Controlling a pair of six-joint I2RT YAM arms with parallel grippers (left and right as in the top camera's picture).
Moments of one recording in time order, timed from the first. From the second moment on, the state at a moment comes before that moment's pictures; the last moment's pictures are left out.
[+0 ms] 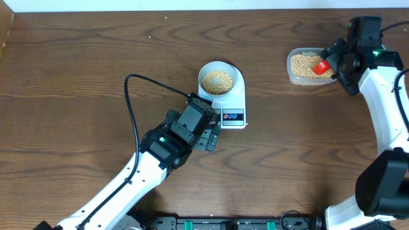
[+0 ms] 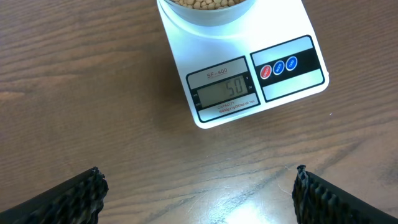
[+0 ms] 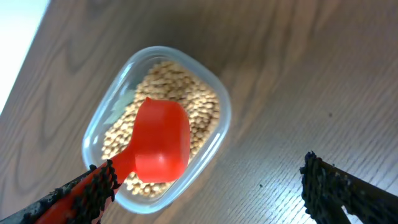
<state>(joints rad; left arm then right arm) -0.67 1.26 0.92 -0.68 -0.21 -0.25 -0.08 1.74 1.47 -0.80 0.15 0.90</state>
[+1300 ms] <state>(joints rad) -0.67 1.26 0.92 -0.68 -0.21 -0.25 -0.12 1.74 1.41 -0.92 0.06 0.79</state>
